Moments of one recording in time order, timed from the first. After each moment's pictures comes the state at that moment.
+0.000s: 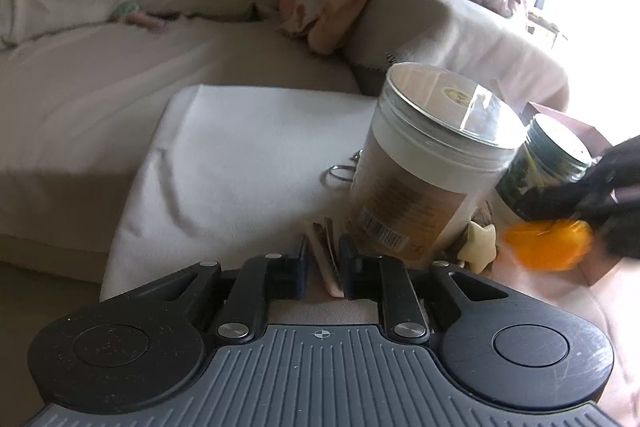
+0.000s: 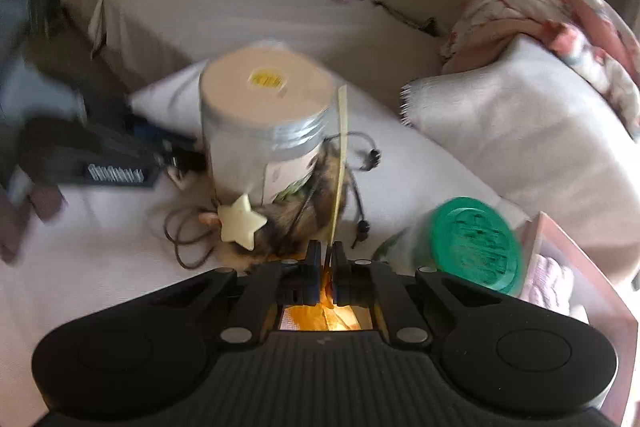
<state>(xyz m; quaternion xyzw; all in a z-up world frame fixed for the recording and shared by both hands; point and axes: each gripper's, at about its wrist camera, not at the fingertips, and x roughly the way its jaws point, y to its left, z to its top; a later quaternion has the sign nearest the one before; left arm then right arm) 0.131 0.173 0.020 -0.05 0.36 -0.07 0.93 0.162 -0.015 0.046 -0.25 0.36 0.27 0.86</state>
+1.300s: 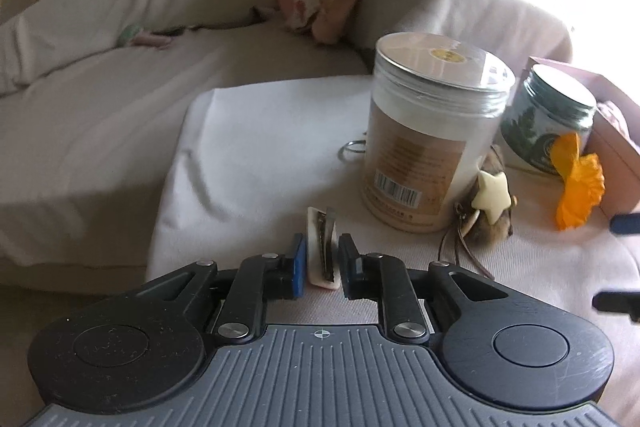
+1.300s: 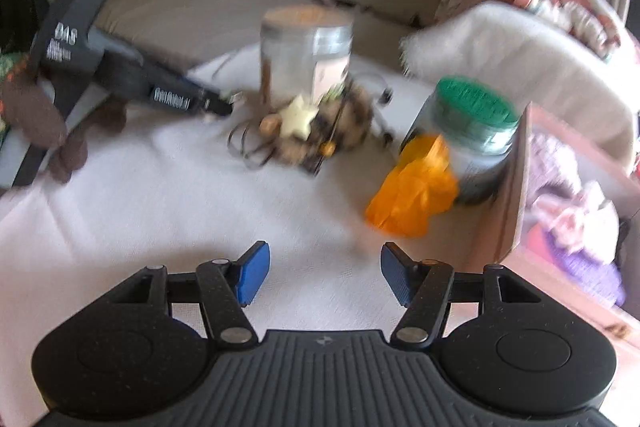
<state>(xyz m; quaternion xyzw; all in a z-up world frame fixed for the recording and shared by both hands) 0.115 0.170 0.024 0.02 0.38 -0.04 0.92 0.074 -0.063 0.010 -0.19 0.33 0.27 0.89</state>
